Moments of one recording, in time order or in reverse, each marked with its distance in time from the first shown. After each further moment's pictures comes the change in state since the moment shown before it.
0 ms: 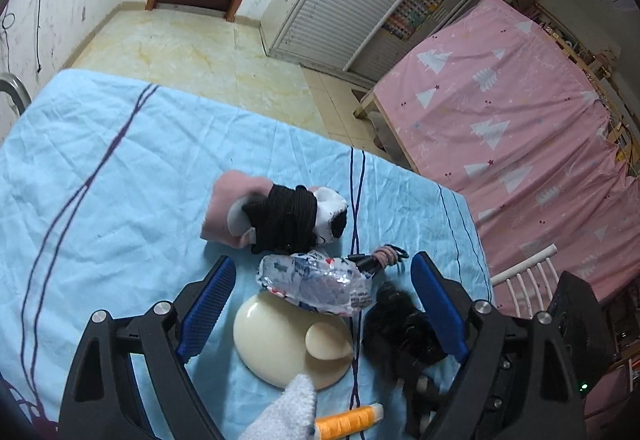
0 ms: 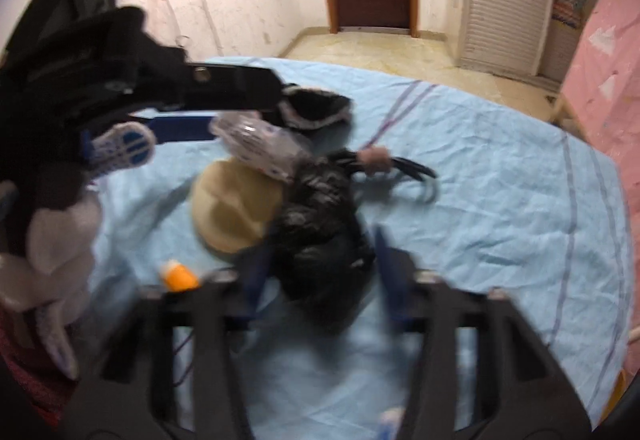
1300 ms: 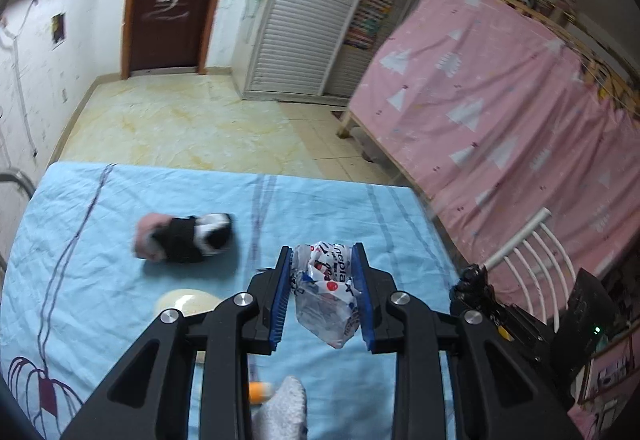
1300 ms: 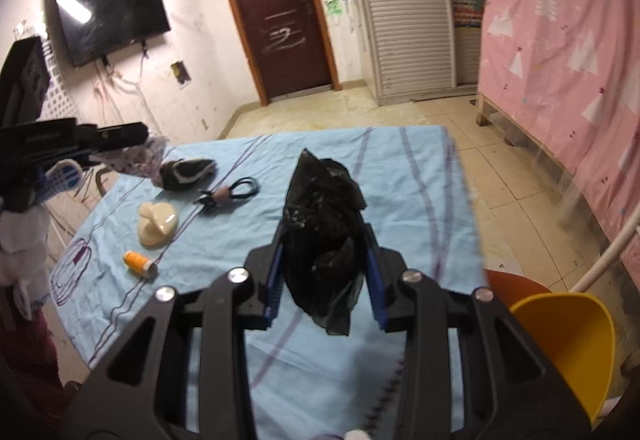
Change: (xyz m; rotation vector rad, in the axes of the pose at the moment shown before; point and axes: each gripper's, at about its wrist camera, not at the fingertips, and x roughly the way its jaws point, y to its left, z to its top) left arm -0.043 -0.135 -0.031 0.251 -0.108 0.046; right arm -0.121 -0.114 -0.081 0.266 -0.272 -0.127
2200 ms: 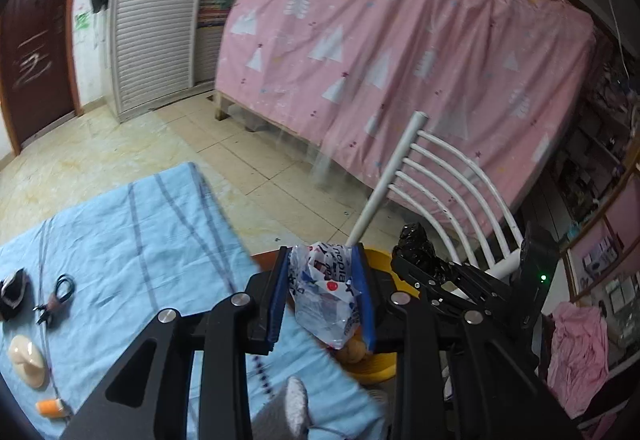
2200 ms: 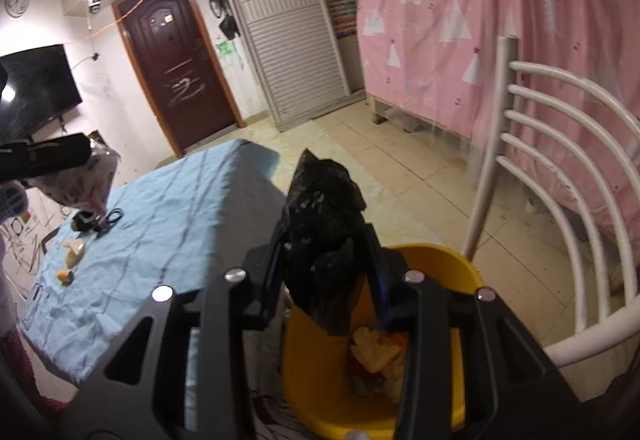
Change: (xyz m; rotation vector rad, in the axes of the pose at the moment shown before) left arm 0.052 -0.242 -0.049 0.376 0.128 -0.264; right arm -0.104 -0.168 -0.062 0.254 -0.113 -0.261
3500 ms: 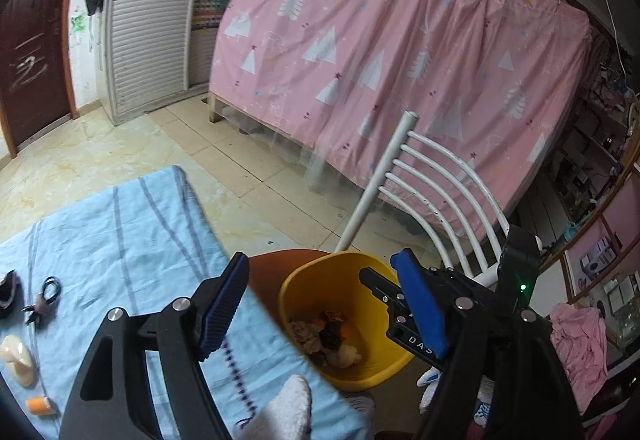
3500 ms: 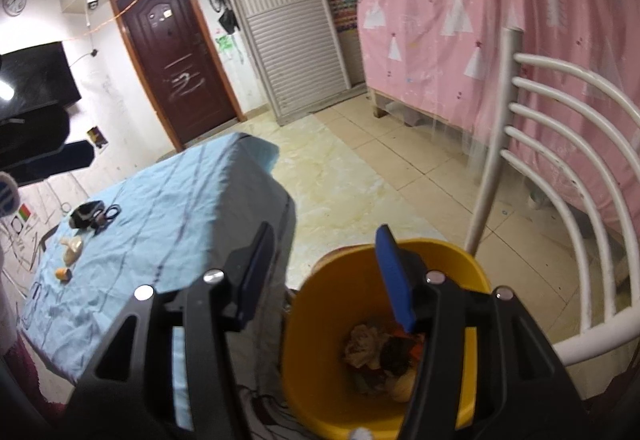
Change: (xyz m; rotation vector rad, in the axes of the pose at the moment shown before) left arm 0.001 -0.008 -0.002 -0.011 -0.020 0.002; right arm 0.012 0.012 0.000 -0.016 0.025 0.020
